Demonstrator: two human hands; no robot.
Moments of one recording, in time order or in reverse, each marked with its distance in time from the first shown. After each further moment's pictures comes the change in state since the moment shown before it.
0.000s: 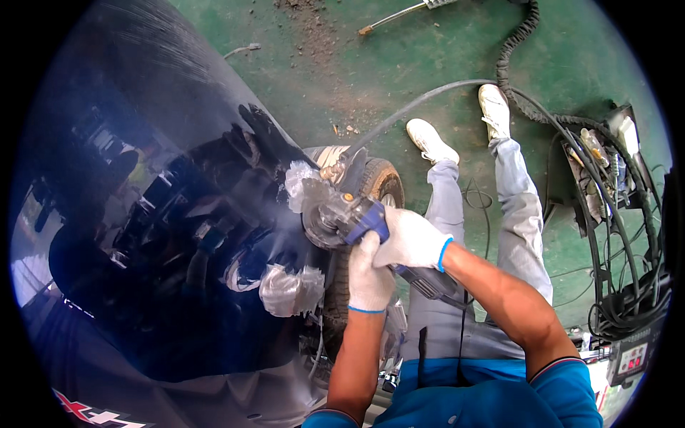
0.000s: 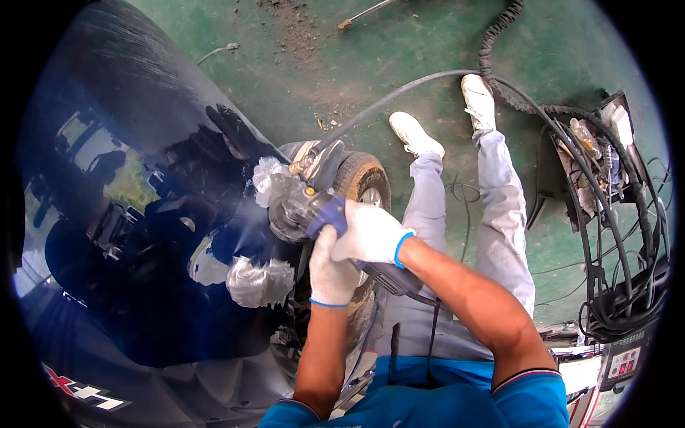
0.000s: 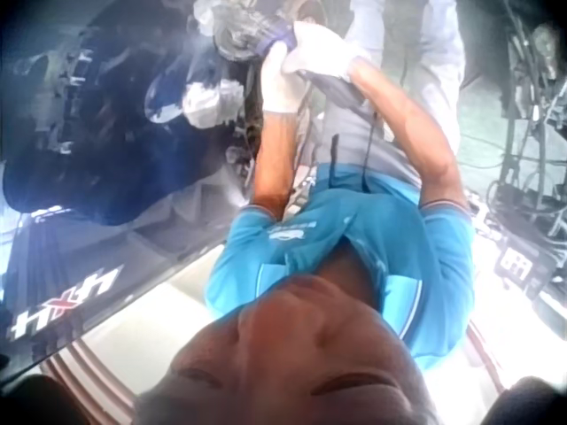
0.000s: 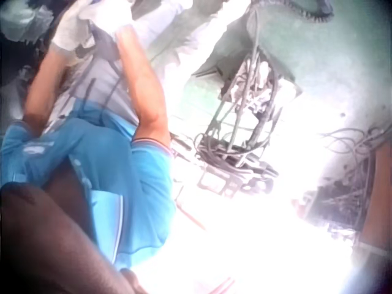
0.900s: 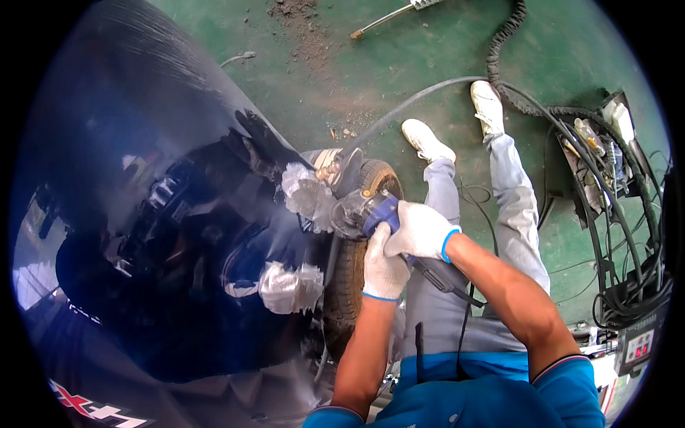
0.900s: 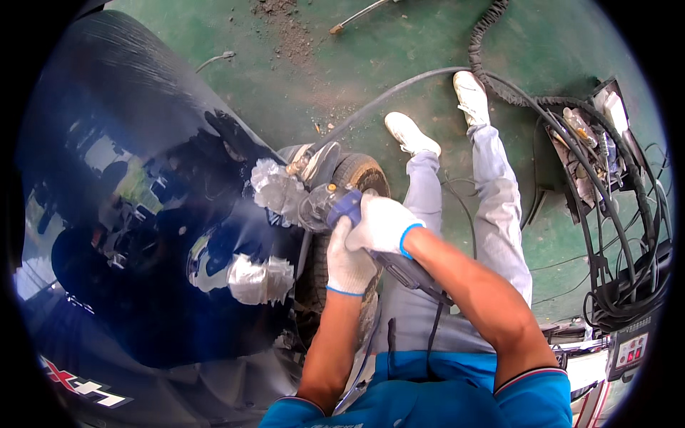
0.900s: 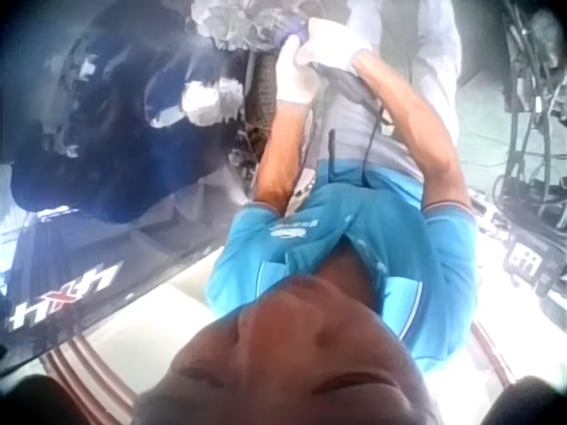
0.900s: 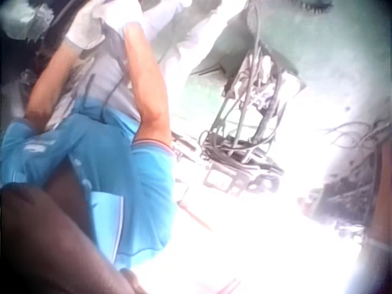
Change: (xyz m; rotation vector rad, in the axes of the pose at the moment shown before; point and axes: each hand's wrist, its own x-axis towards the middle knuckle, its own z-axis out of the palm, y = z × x) left_hand 0.017 -0.045 -0.015 -0.037 -0.095 -0.074; right_hand -0.014 0.015 -0.012 -0.123 0.041 0.129
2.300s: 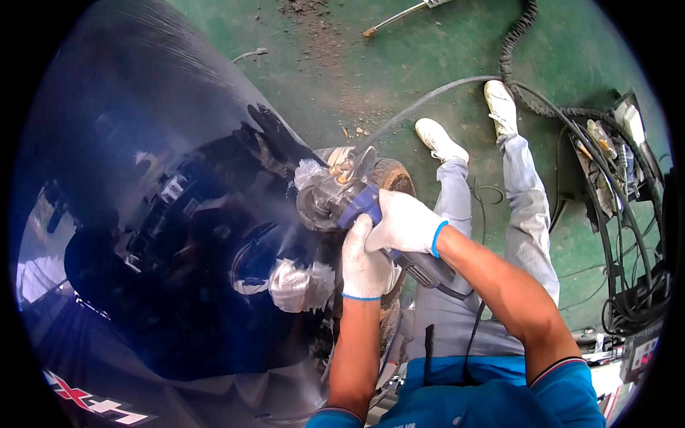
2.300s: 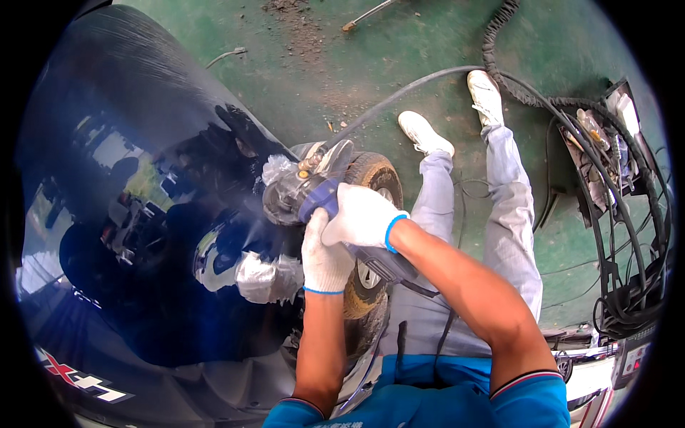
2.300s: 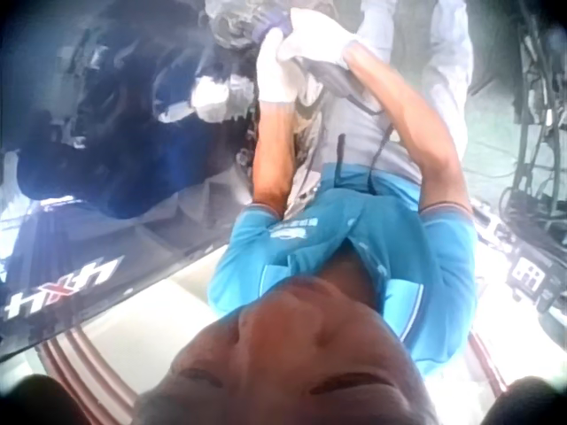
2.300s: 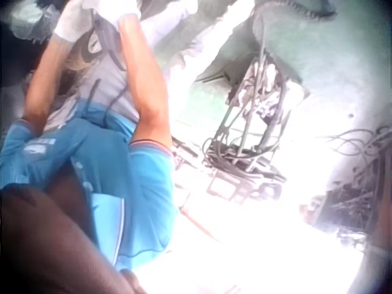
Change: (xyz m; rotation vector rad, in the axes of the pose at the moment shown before) left_hand -0.011 0.071 0.018 0.084 0.051 0.116; right_hand 0.024 -0.042 0.005 0.182 -0.014 -0.122
